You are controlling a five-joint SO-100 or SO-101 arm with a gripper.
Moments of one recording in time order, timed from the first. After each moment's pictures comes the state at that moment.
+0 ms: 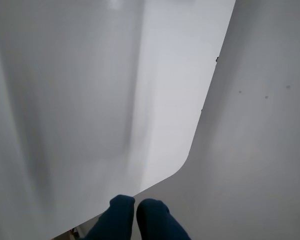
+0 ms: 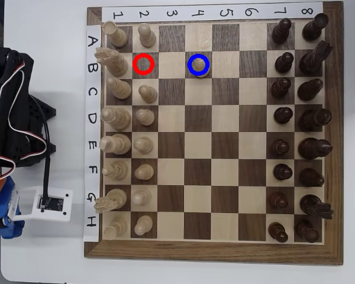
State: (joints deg) arm 94.1 192.9 179.6 61.9 -7.9
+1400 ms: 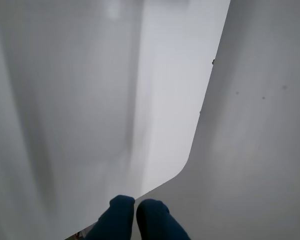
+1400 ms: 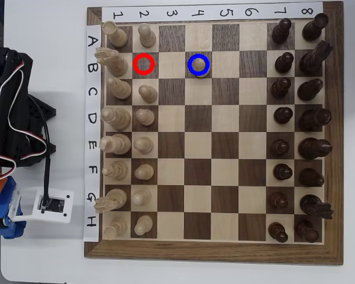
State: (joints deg) arm 93.1 192.9 179.6 61.9 -5.0
